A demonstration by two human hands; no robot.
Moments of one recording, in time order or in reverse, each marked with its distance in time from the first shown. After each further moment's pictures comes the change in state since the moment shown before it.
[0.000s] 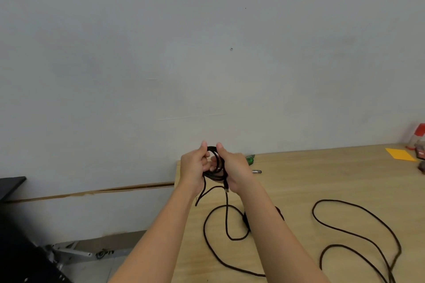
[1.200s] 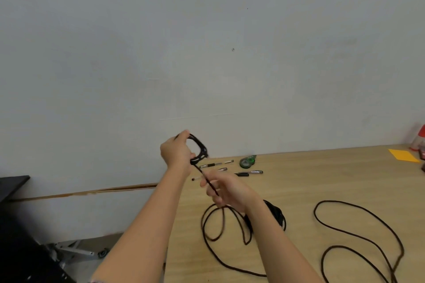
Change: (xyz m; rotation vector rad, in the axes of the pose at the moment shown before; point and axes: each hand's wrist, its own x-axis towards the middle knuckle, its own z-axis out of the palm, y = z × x) left_hand 0.022 0.036 -0.010 0.006 0.441 0.091; right_hand -0.004 0.035 -0.018 -0.280 -0.509 0.026
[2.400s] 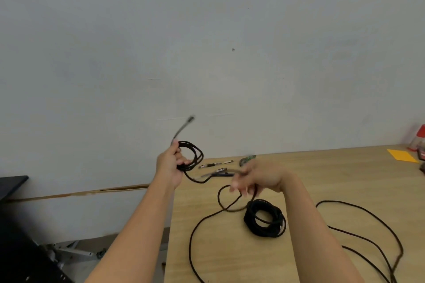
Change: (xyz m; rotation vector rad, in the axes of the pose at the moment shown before) left_hand 0.020 -0.019 -0.029 -0.317 -0.302 -0.294; right_hand -0.034 -0.044 -0.058 -0.495 -0.095 0.112
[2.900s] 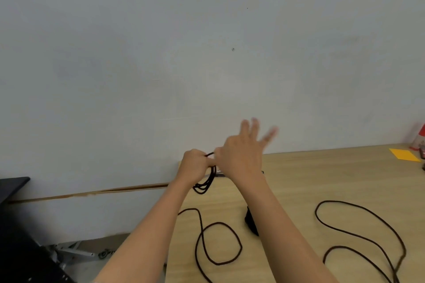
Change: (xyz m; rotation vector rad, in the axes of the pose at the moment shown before) left_hand -0.021 -0.018 0.024 1.231 -0.206 0.361; right_hand 0.009 -0.069 0.052 -0.931 0.963 0.152
